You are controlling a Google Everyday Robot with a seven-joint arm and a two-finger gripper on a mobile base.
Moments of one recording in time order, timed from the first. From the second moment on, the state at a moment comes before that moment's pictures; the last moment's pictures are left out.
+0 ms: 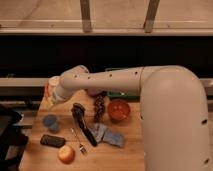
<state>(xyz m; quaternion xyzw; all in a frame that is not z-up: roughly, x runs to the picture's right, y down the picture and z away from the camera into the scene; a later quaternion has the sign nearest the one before) -0.269 0.082 0.741 -0.40 -0.14 0.48 0.77</state>
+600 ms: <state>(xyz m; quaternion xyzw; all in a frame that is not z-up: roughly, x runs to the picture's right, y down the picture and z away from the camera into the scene) -0.302 0.124 0.730 -0.42 -0.13 0.44 0.78</state>
